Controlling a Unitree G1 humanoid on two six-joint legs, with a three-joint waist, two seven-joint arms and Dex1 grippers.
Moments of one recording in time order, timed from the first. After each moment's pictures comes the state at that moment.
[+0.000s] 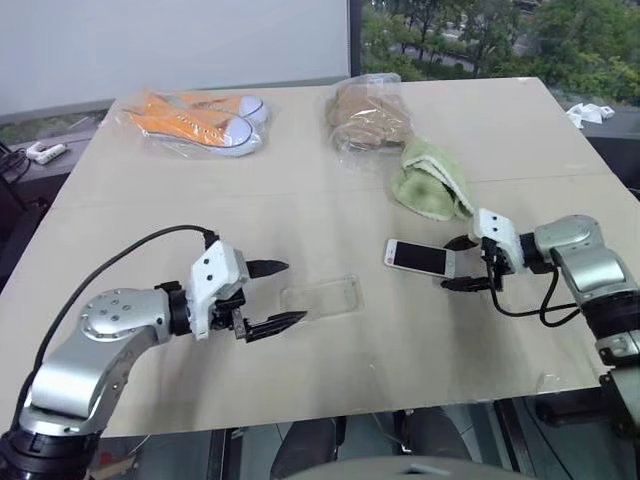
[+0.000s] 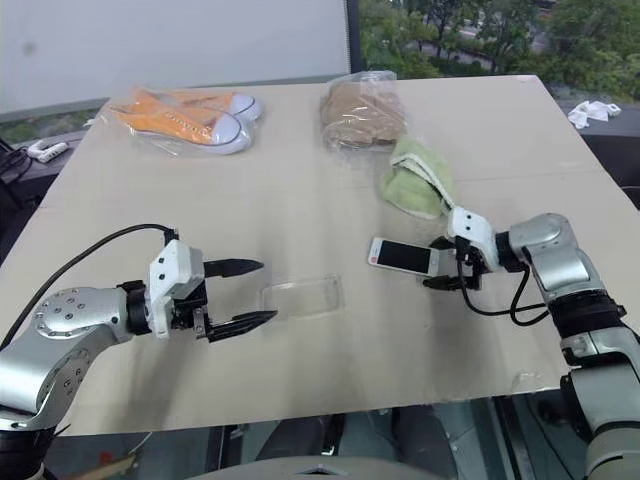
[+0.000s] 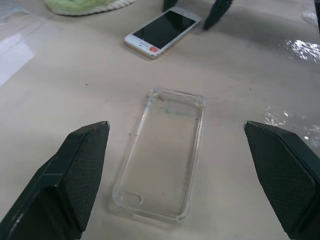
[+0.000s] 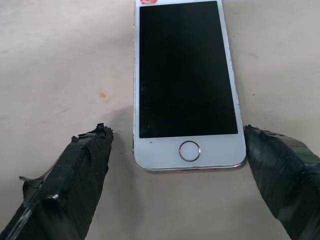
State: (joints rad) left arm 0.03 0.86 0.17 -0.48 -0.53 0.47 -1.03; right arm -0.60 -0.69 0.21 0.35 0.04 0.25 1.32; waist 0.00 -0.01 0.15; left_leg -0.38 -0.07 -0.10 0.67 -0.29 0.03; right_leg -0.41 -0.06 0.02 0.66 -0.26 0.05
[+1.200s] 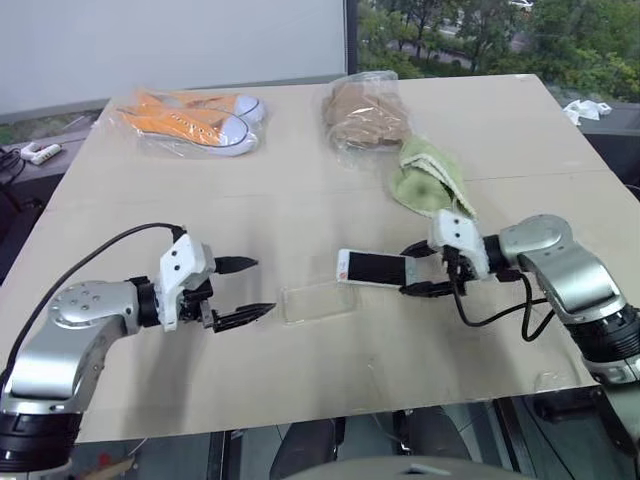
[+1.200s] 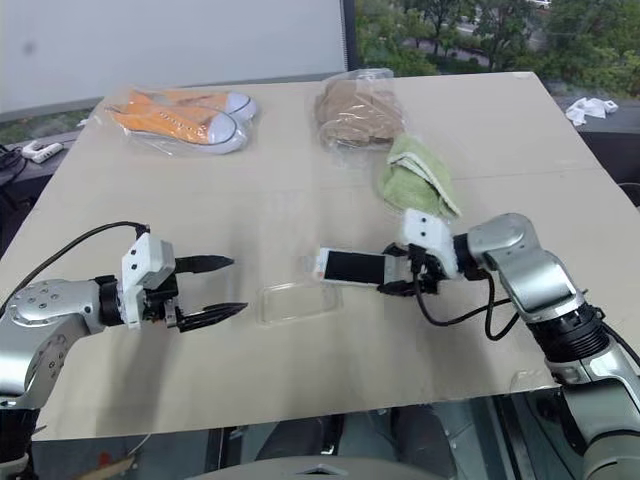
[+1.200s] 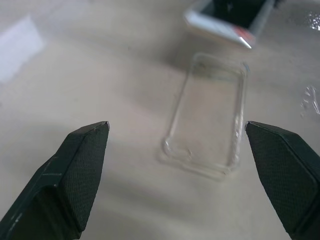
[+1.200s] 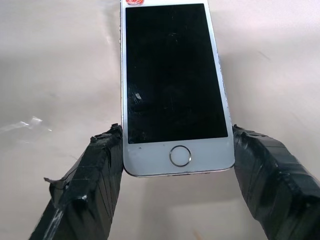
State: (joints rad) left arm -0.02 0.91 0.22 -0.24 -0.50 0.37 -1.14; right arm -0.59 -0.66 0.35 -0.27 0.16 0.66 1.23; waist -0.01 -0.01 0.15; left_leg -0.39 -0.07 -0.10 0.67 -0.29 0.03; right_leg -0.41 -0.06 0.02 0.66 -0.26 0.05
